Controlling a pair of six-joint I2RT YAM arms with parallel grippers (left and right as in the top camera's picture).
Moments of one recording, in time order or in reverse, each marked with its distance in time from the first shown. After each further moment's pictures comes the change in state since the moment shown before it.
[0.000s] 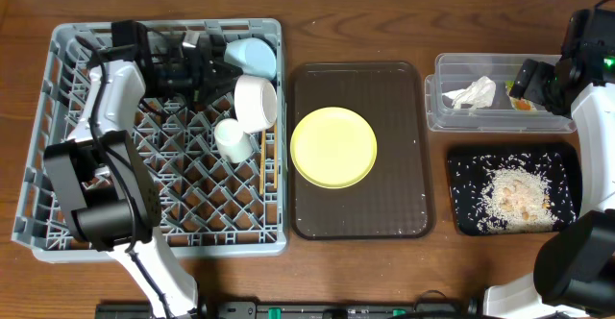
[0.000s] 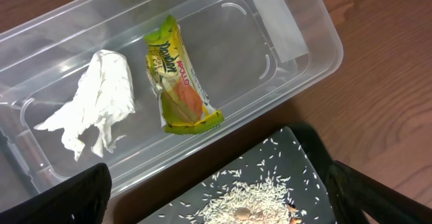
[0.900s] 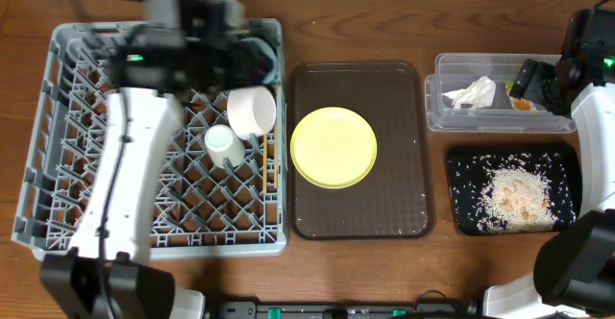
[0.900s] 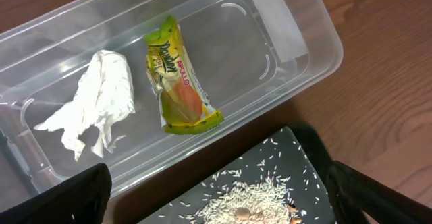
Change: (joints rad) left arm -0.407 -0.410 0.056 -0.063 -0.754 0.106; right arm 0.000 0.000 0.000 0.000 0.000 0.000
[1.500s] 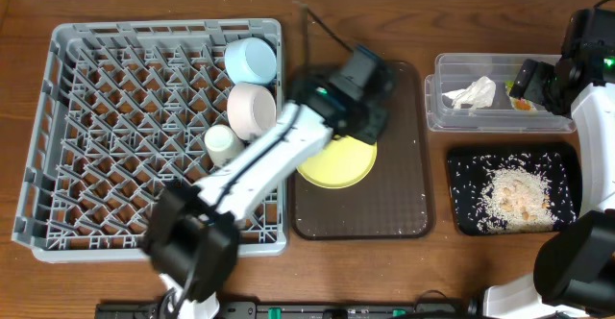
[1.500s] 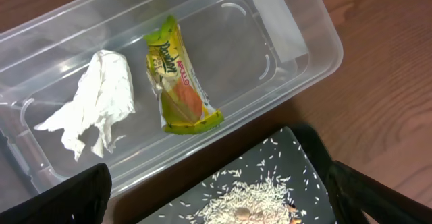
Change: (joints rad) left arm -0.542 0.291 -0.032 0.227 -0.304 0.016; right arm 0.000 0.000 0.000 0.000 0.000 0.000
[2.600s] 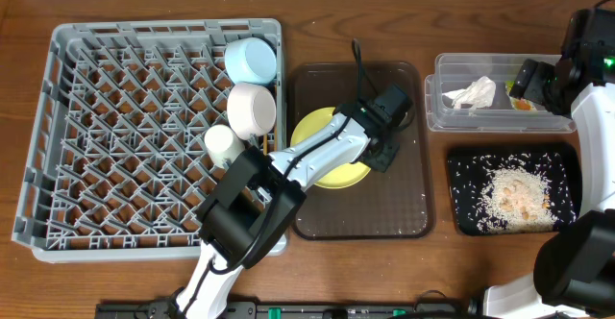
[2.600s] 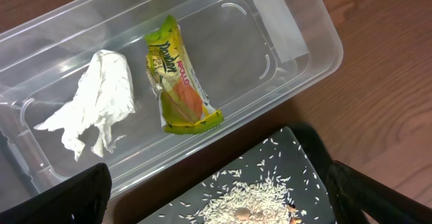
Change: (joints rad) left arm -0.064 0.239 -0.001 0.023 -0.036 0.002; right arm 0.000 0.000 0.000 0.000 0.000 0.000
